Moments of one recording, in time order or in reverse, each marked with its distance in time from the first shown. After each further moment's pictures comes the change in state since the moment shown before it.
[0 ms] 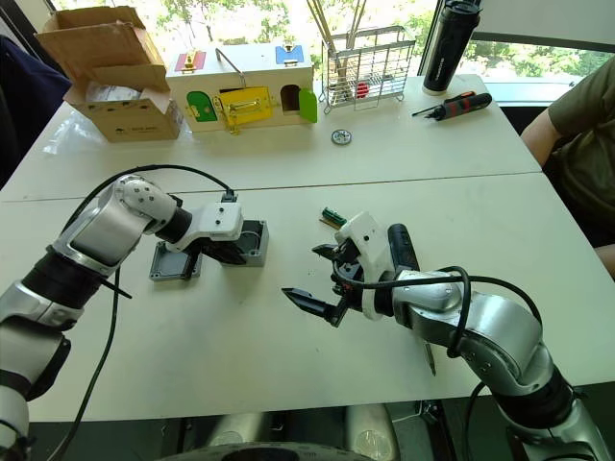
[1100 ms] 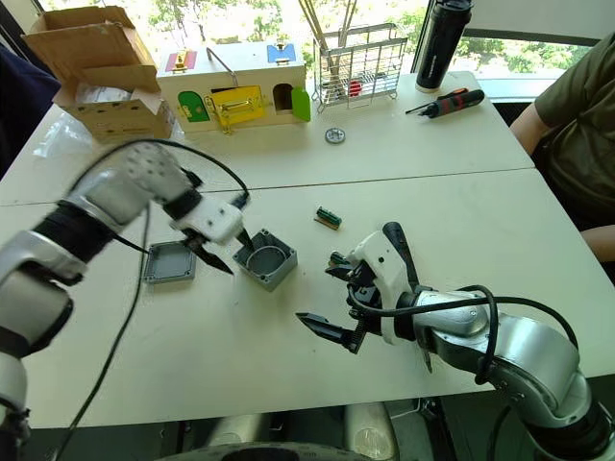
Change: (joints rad) left arm -0.316 0.111 -0.195 0.307 -0.193 -0.404 -0.159; right arm 0.068 -0.069 -0.106 -0.085 0.081 0.055 0.036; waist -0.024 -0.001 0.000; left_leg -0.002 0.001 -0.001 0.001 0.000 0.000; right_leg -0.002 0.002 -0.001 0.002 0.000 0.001
